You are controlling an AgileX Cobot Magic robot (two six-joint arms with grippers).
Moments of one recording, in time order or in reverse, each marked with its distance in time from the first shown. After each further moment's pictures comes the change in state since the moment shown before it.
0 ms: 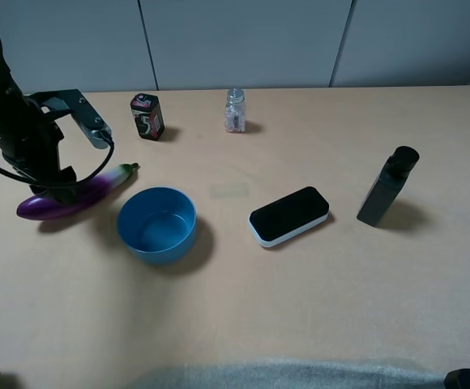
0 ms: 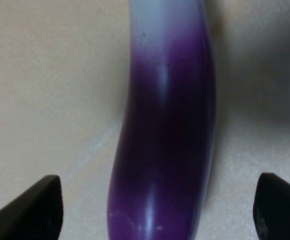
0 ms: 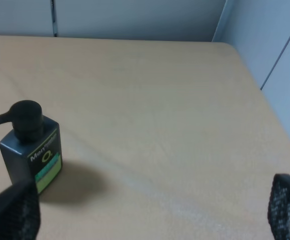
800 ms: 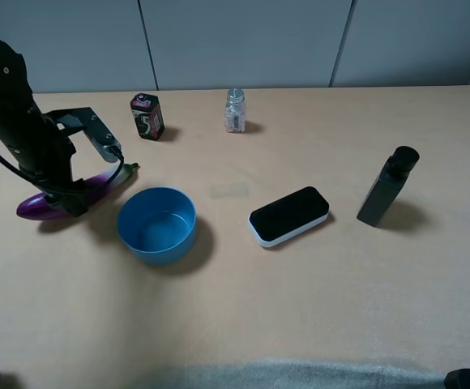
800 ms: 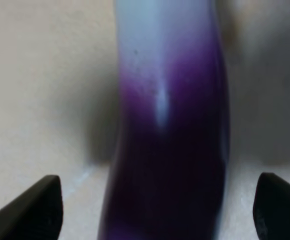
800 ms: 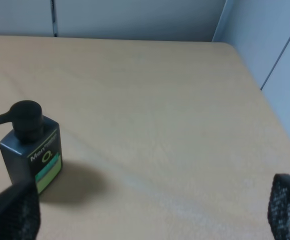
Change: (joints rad) left arm 0.000 0.097 -0.002 0.000 -0.075 -0.001; right arm 0.000 0.000 0.000 0.000 0.000 0.000
